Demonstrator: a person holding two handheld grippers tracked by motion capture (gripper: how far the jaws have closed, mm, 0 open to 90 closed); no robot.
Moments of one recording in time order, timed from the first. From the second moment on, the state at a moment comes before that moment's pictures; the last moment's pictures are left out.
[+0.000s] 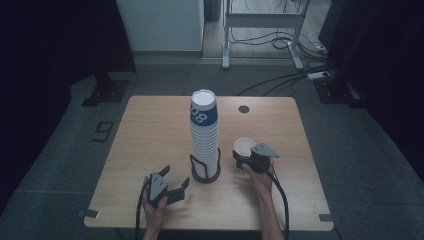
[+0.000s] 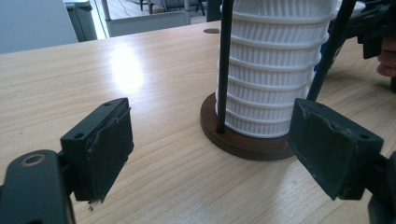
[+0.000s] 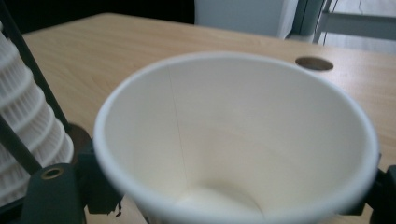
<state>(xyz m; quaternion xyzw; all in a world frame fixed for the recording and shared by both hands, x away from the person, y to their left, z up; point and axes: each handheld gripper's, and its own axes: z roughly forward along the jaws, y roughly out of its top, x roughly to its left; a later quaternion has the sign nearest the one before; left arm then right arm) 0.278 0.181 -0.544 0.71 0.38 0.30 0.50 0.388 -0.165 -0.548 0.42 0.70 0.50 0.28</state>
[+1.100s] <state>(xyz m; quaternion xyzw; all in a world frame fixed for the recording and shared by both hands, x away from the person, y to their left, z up) 0.277 0.180 -0.544 0.72 0.38 0.30 0.51 0.378 -0.174 -0.526 0.44 0.68 0.52 0.27</state>
